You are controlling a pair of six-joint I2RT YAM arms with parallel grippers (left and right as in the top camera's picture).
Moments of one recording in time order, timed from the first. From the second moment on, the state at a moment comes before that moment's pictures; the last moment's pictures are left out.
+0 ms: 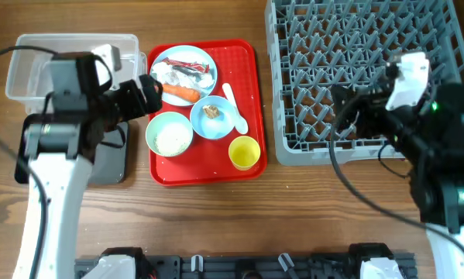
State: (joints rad) left arm -0.01 1.27 1.26 -0.86 0.23 -0.31; right arm 0.03 0.97 1.17 -0.70 -0.30 0.05
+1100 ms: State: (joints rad) left arm -0.28 1.83 1.76 -0.80 -0.21 -0.87; right arm 0.03 1.00 1.20 -0.85 -0.37 0.10
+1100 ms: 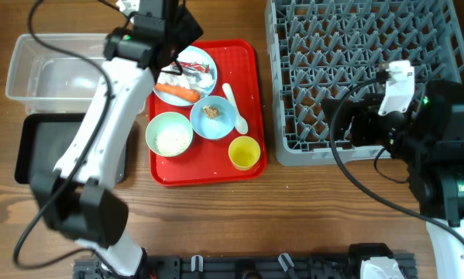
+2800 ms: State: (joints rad) left arm -0.07 1.69 1.83 -0.96 -0.26 -0.80; right arm 0.03 1.21 1.20 -0.93 -0.37 0.10
